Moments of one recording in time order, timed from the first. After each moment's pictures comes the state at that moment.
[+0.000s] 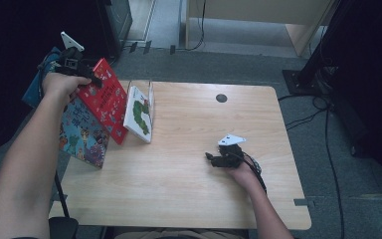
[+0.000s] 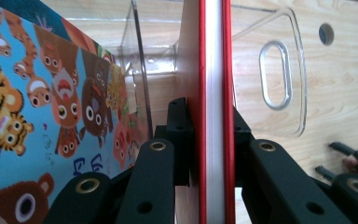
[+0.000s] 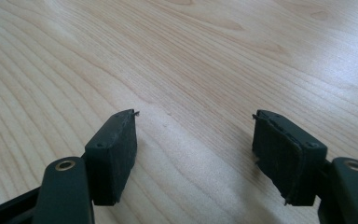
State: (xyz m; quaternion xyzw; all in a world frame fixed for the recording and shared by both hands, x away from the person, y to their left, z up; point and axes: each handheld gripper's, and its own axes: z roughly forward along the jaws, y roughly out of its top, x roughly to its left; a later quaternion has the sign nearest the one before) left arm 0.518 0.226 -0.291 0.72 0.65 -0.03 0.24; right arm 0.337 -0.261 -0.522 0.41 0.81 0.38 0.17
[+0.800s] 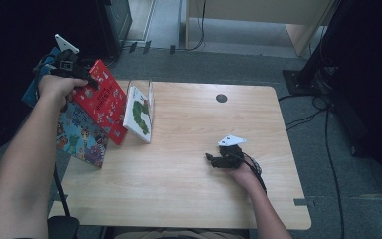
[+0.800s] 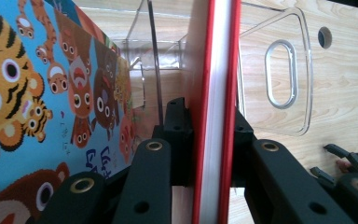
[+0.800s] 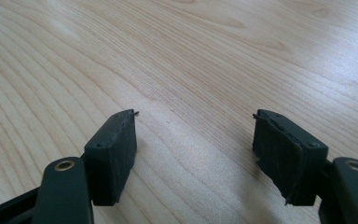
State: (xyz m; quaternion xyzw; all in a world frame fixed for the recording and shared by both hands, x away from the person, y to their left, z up) left arm 0.516 0.238 -0.296 0.71 0.66 -0.05 0.25; right arm 0.336 -0.261 -0.522 0.41 0.81 0.38 0.17
